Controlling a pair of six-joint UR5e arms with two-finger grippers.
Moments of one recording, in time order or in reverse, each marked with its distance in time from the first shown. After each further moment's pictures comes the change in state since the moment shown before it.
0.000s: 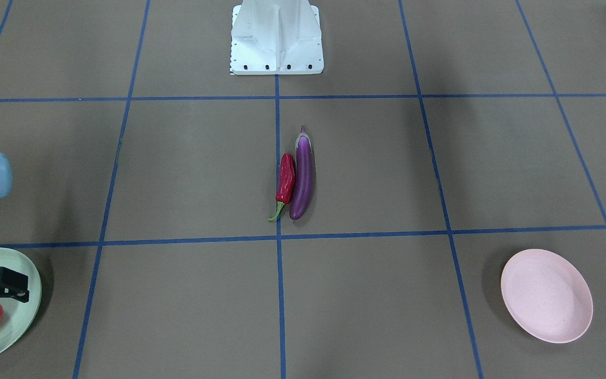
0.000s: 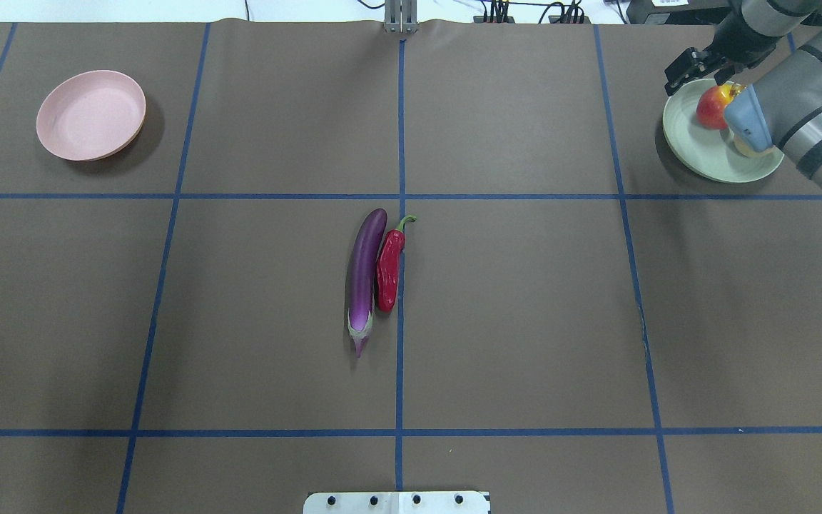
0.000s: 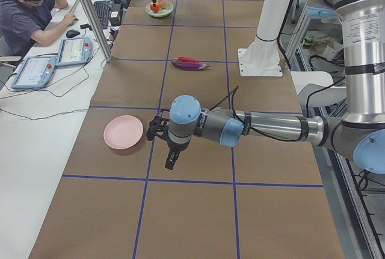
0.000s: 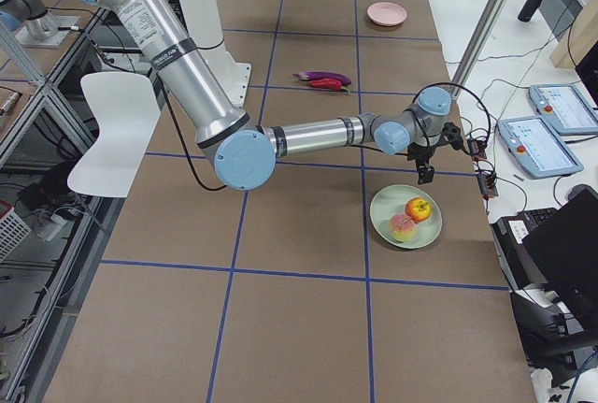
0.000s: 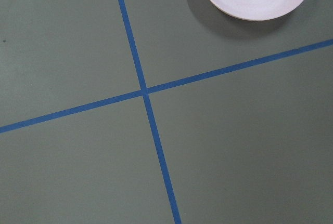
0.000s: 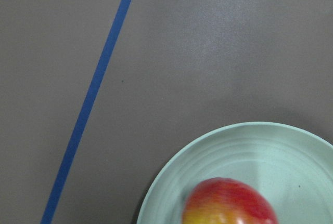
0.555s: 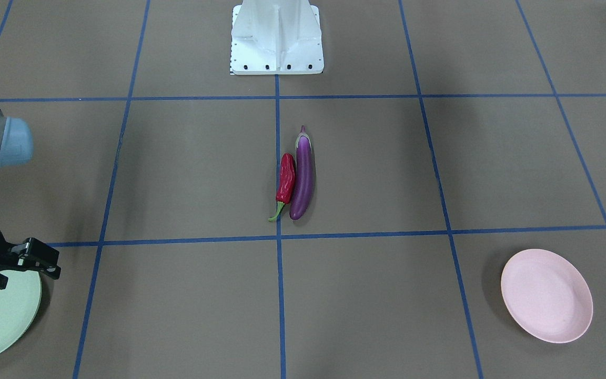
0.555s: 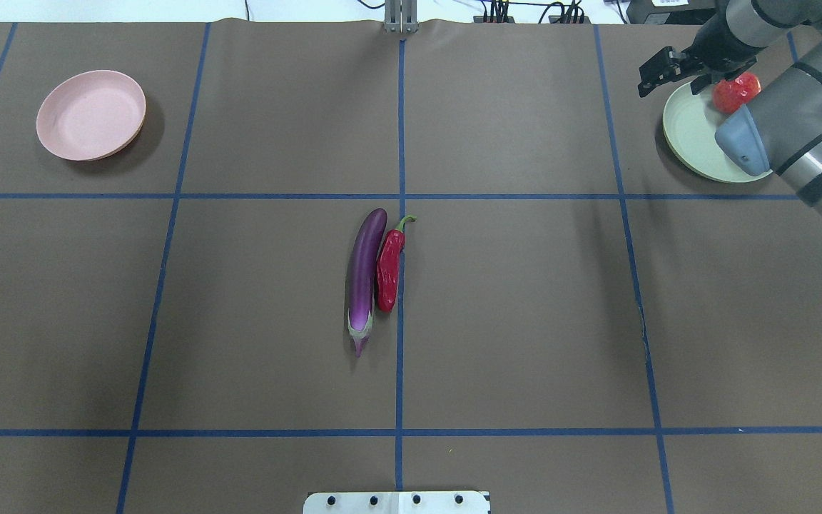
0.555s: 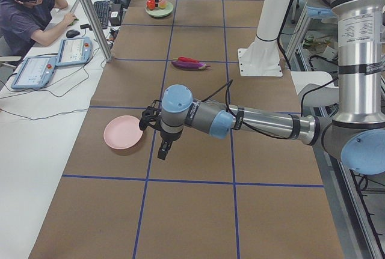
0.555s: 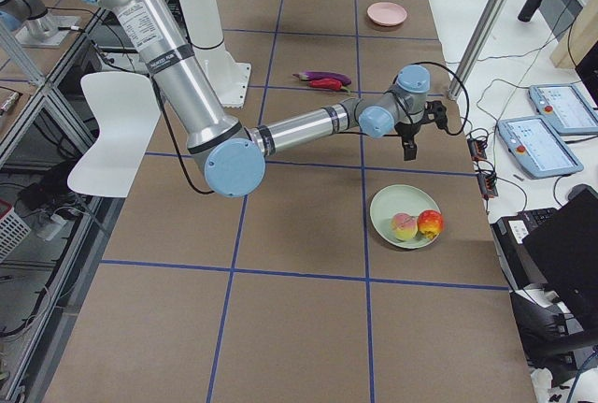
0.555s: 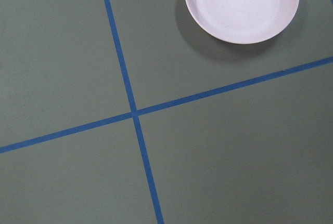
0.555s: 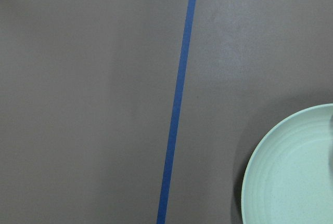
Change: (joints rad) left arm 0.053 -0.096 0.002 0.005 0.001 -0.139; right arm -0.042 -0.069 0.180 0.000 -0.002 0.177
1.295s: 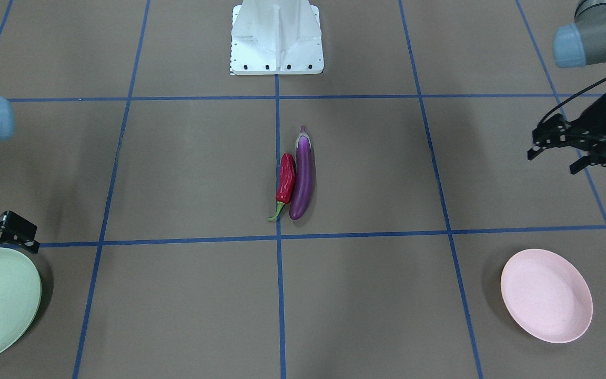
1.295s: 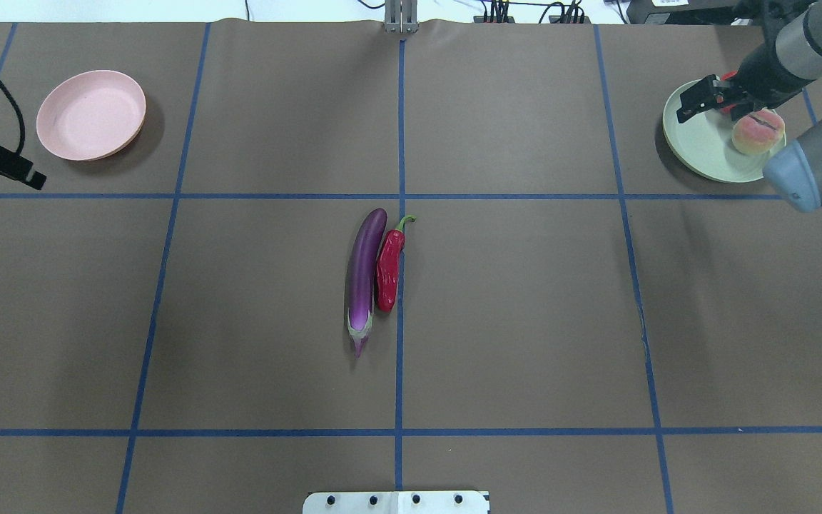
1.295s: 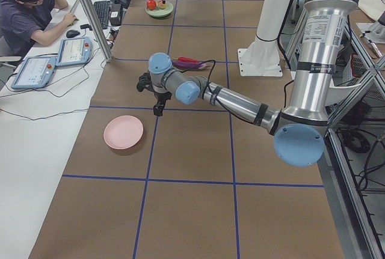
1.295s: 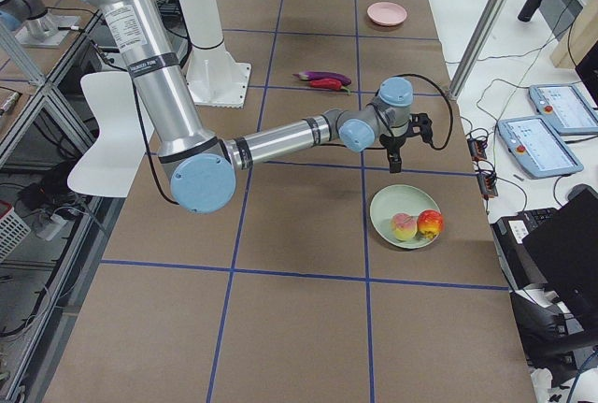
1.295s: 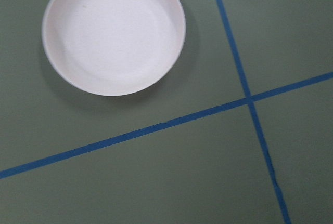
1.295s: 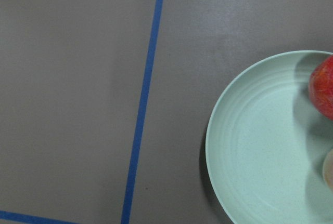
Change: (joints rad) left arm 0.369 -0.266 0.041 -0.006 0.008 -0.310; right arm 0.039 -0.209 0.178 -0.009 0.006 -0.042
